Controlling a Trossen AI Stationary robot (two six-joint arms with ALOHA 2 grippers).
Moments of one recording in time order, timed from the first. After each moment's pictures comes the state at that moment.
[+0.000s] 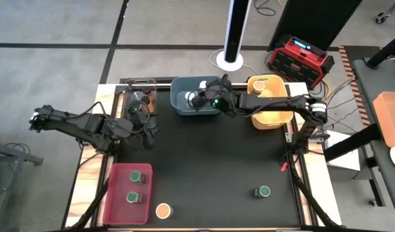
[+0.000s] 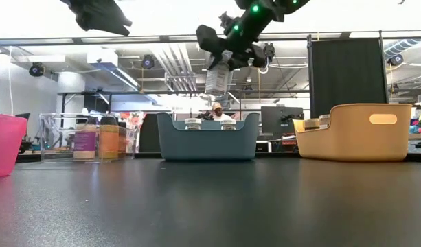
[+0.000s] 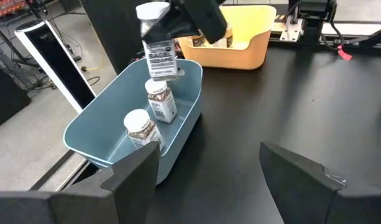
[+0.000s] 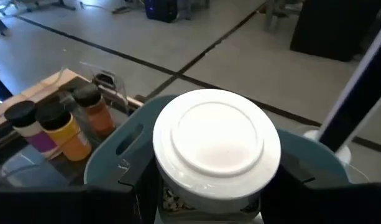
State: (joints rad) left arm -0.23 0.86 0.86 -0.54 -0.67 -0.21; right arm -0.21 1.74 1.40 -0.14 0.66 0.40
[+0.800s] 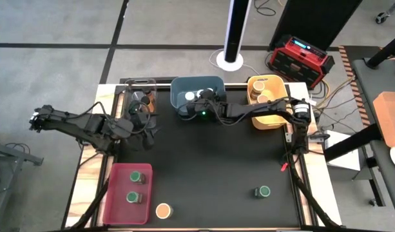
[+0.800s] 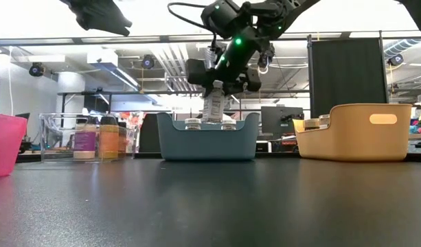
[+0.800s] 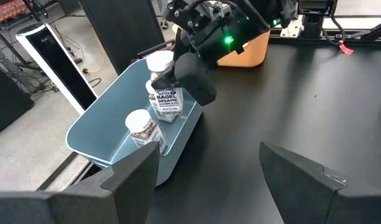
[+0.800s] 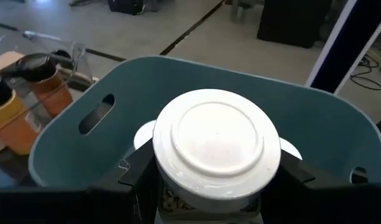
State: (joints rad) left arm -0.23 0.86 0.86 -0.54 -0.67 -0.19; right arm -0.18 1.93 1.40 -0.08 0.82 0.52
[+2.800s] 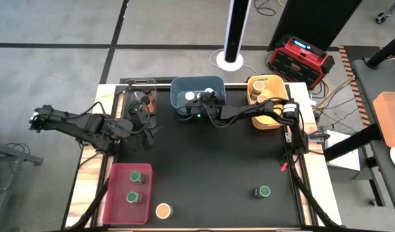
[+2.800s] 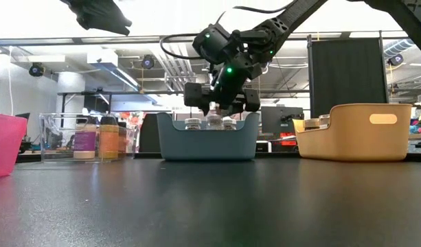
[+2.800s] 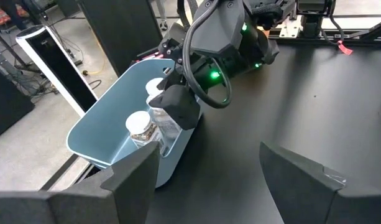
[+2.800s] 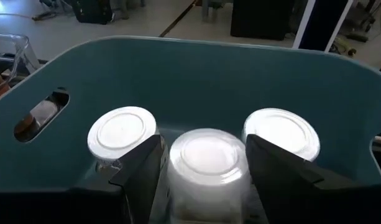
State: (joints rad) left arm -0.23 0.85 0.86 -0.54 -0.67 -0.17; right arm -0.20 2.07 1.40 -0.01 0.91 0.64
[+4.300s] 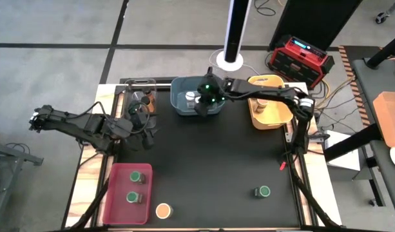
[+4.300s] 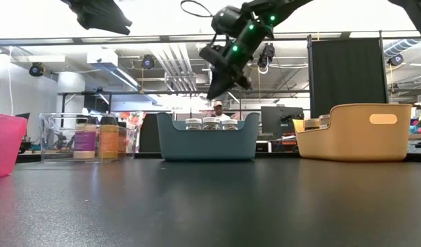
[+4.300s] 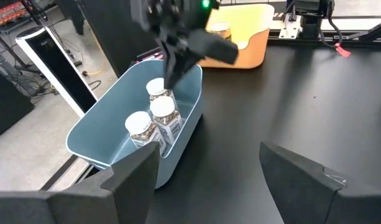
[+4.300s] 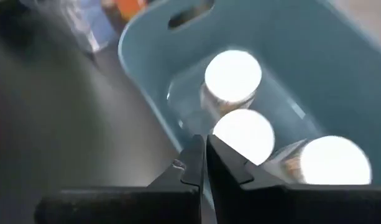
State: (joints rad) left arm -0.23 0.85 0.86 -0.53 -0.67 -0.17; right arm -0.37 1.90 1.61 -0.56 0.02 0.14
